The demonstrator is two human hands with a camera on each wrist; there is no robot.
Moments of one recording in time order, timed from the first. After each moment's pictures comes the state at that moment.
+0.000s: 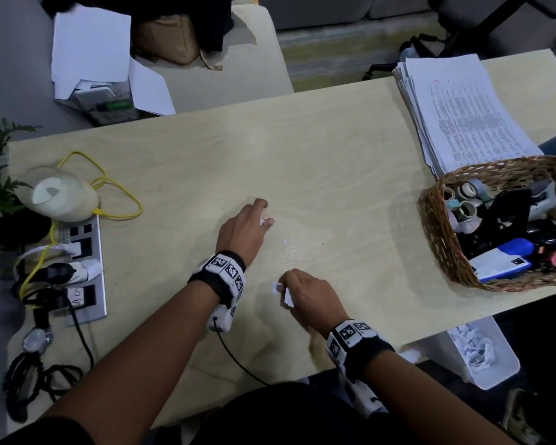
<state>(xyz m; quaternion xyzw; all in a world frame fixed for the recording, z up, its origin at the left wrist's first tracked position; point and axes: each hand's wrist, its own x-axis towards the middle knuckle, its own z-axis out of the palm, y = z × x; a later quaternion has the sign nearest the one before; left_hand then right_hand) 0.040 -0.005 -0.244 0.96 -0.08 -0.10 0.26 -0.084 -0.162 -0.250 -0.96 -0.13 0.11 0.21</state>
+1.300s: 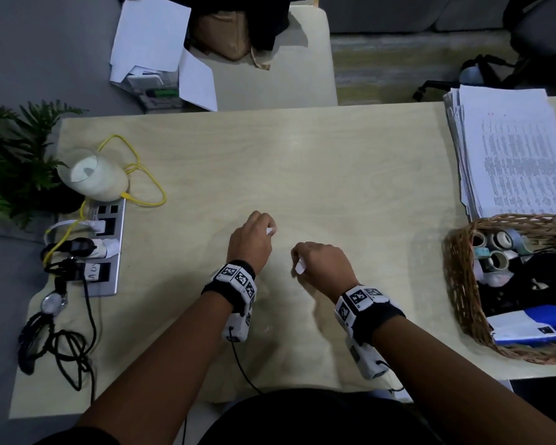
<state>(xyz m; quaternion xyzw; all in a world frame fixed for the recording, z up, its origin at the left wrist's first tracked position) 0.036 -0.013 -0.245 0.95 0.04 -0.07 0.29 0.018 -0.184 -0.229 -0.95 -0.18 0.20 0.15</state>
